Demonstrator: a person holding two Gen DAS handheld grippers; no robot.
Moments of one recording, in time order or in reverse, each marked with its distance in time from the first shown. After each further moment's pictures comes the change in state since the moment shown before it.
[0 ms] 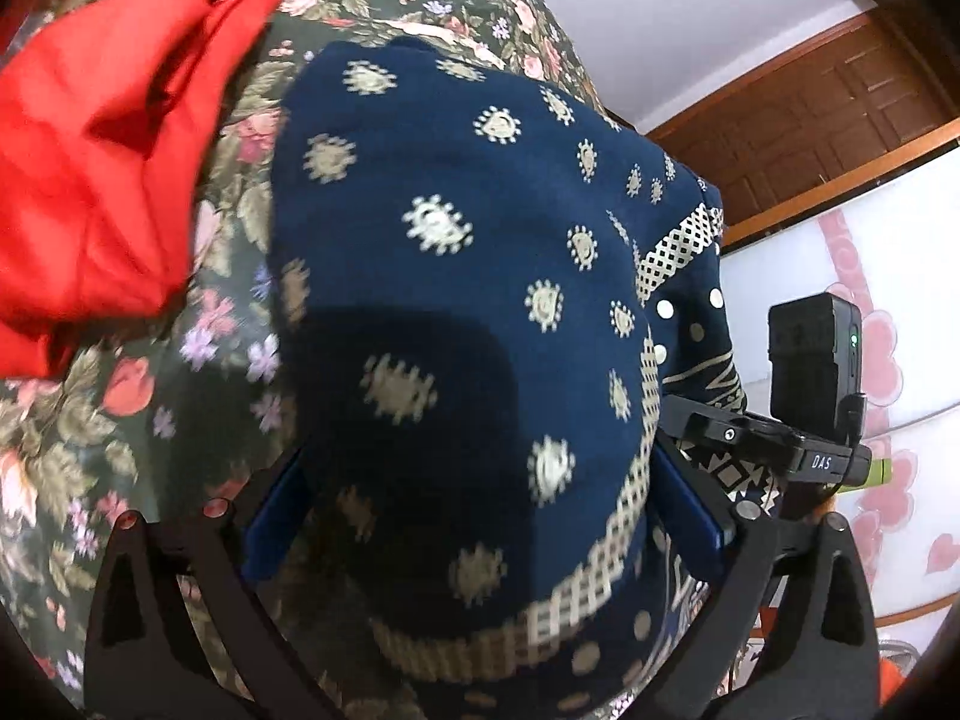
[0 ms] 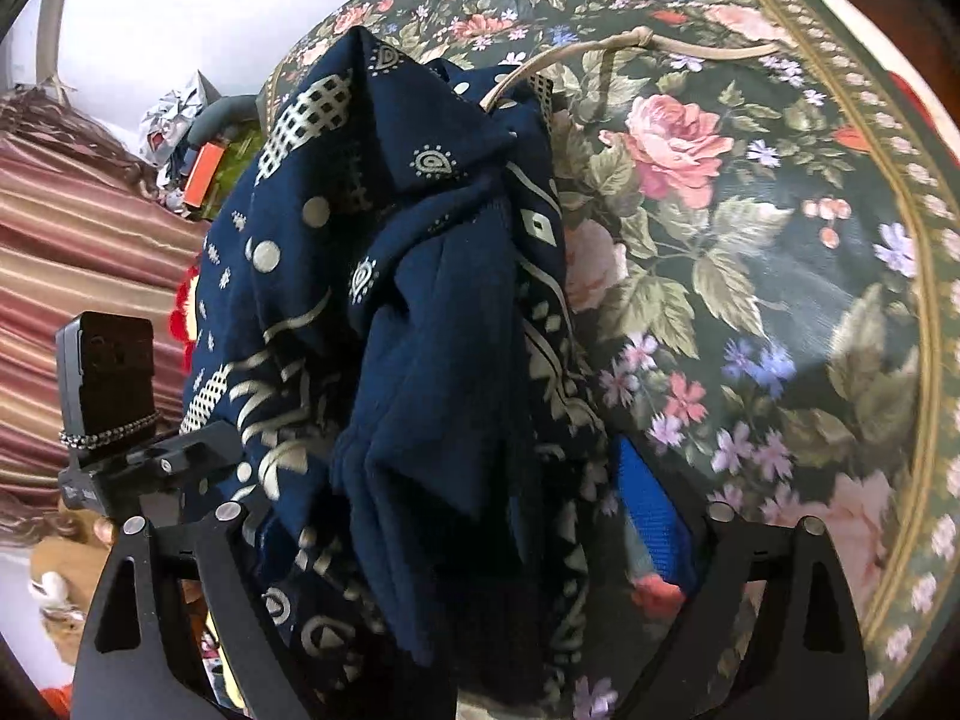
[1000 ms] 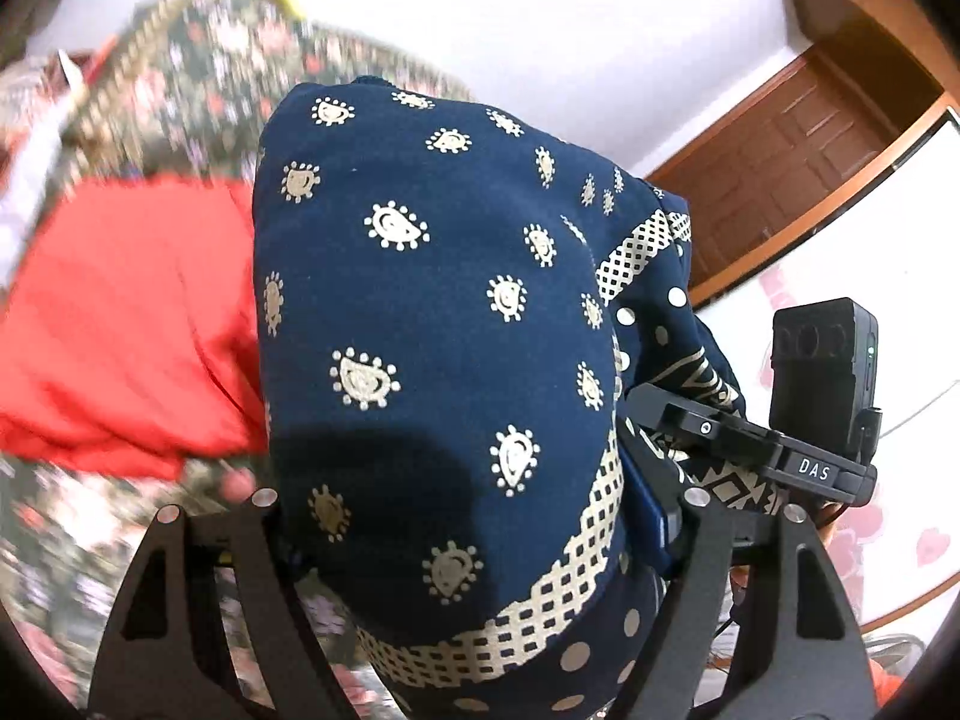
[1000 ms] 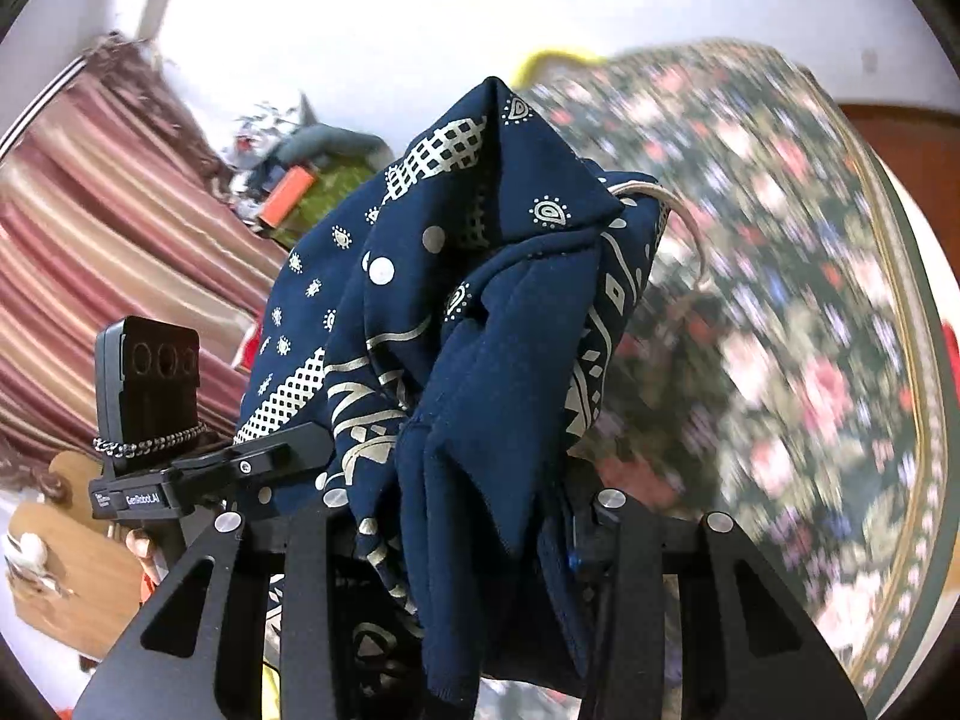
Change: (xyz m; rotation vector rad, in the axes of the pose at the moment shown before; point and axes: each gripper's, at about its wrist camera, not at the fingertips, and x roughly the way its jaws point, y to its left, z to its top) left arm -0.151 -0.023 0.023 0.064 -0.237 -0.064; right arm -0.046 0.182 0.041 -0.229 -0.203 0.043
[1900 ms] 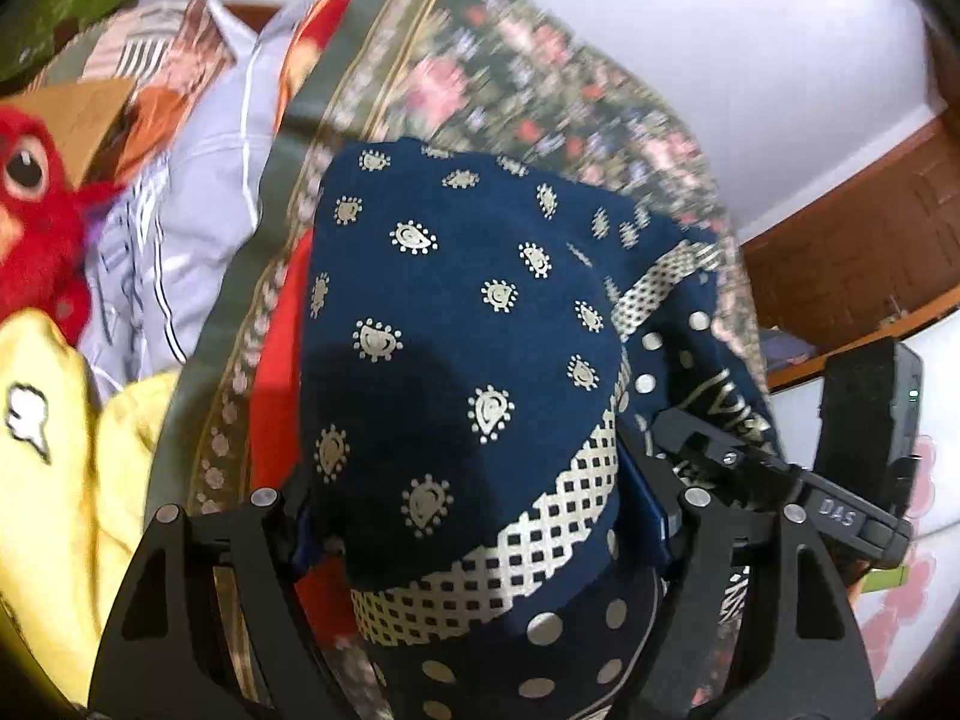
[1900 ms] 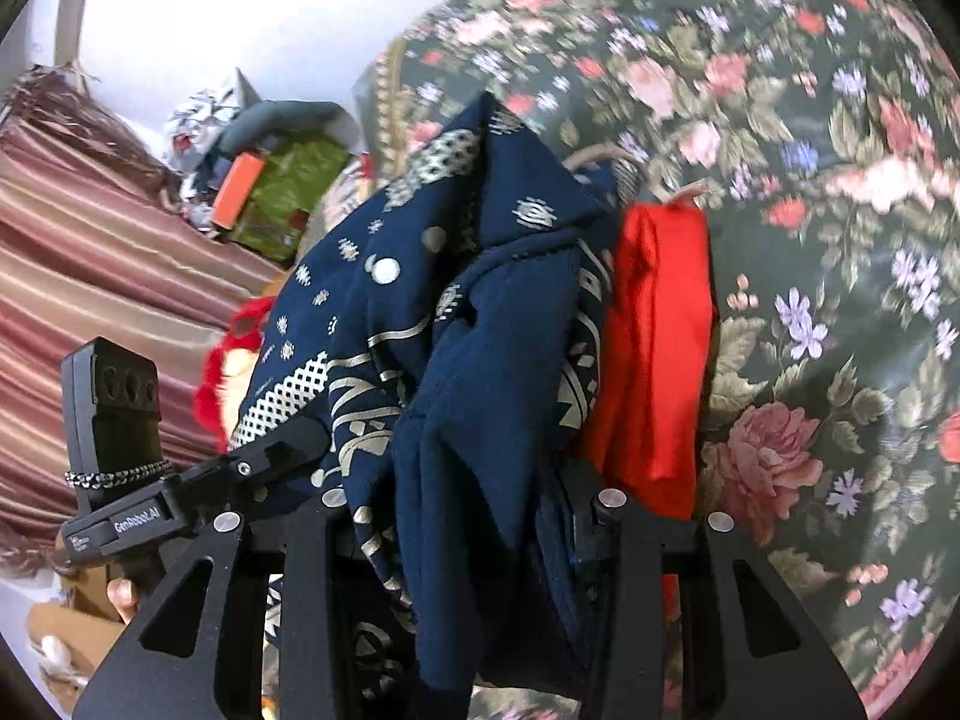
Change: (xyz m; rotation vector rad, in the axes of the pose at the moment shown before) left arm 0.011 0.238 0.062 -0.177 0.069 0.261; right arm 0.227 0.009 0.029 0.167 0.114 -0.014
